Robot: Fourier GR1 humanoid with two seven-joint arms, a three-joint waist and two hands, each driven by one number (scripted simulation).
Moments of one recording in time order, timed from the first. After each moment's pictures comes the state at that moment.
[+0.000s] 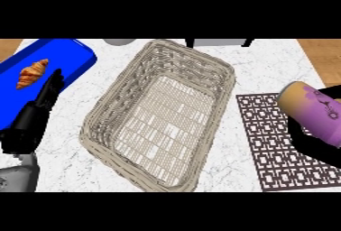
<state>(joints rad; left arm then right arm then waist) -0.14 0.25 0.13 -1.60 -0.16 -0.11 0.00 -0.14 -0.11 -0.17 -2.17 0.88 0.20 0.43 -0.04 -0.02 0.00</state>
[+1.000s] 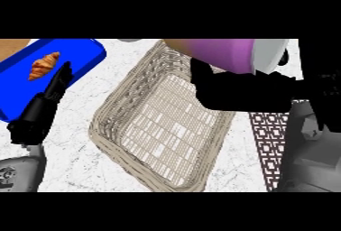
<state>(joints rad) -0.21 0.24 0.11 -1.57 -0.17 -0.13 0.00 -1.02 -0.01 0.06 -1.95 0.78 0.39 1.08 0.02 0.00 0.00</state>
